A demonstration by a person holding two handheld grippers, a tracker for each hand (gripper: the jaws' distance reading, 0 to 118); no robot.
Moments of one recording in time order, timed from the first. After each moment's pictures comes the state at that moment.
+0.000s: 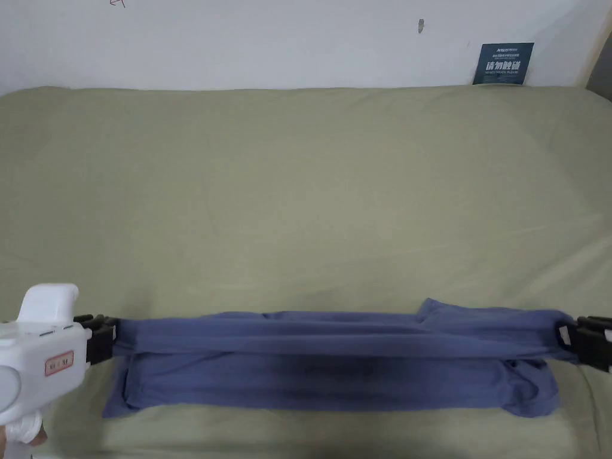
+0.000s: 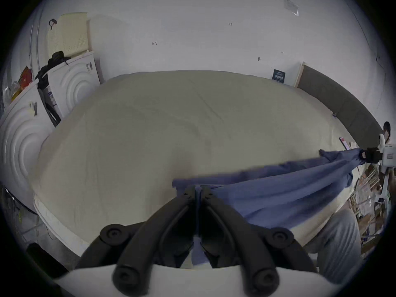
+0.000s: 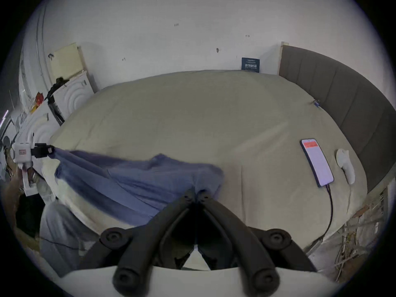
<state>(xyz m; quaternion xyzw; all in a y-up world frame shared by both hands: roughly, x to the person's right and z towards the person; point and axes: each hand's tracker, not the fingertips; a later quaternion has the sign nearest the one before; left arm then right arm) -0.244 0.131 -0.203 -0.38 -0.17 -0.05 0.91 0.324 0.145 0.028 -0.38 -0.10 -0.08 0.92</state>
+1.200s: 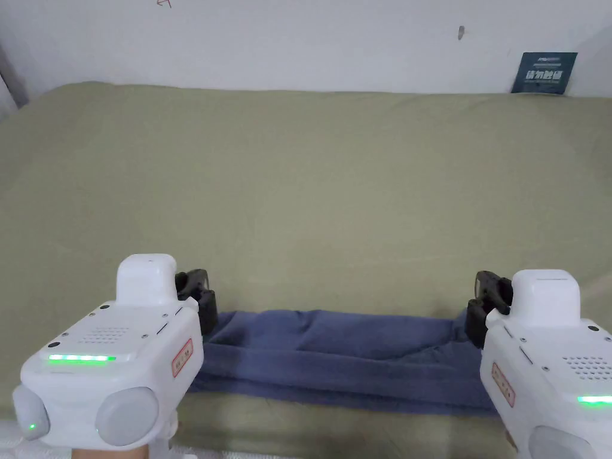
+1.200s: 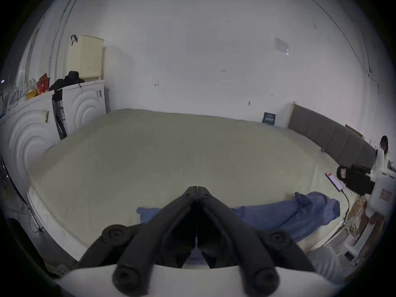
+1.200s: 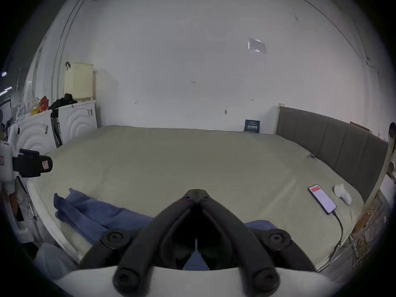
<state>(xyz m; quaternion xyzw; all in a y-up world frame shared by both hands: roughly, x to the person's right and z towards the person) -0.182 0.177 -0.145 -0.23 -0.16 0.01 0.96 0.147 0.166 -0.032 -0.16 -0.15 -0.01 0.98</state>
